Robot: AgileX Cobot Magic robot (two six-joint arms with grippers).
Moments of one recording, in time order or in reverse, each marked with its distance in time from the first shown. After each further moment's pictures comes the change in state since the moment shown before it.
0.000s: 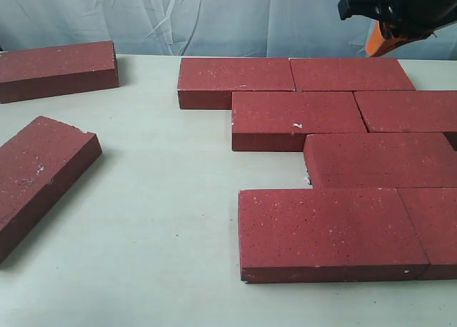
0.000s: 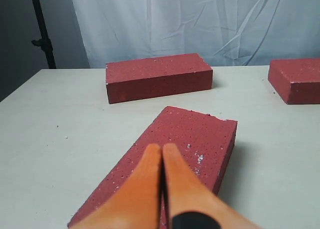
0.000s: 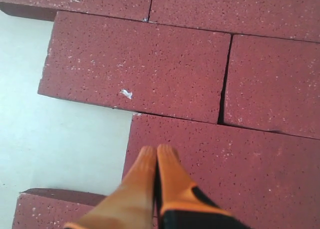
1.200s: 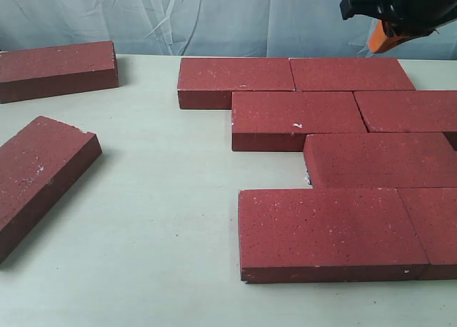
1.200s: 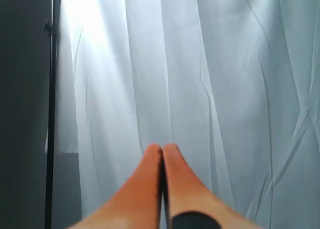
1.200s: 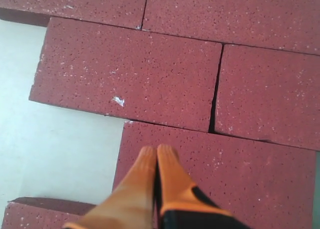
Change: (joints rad) left arm 0.000 -0.001 0.002 0.024 -0.695 -0.002; right arm 0.000 0.000 0.000 -0.025 -0.023 -0.009
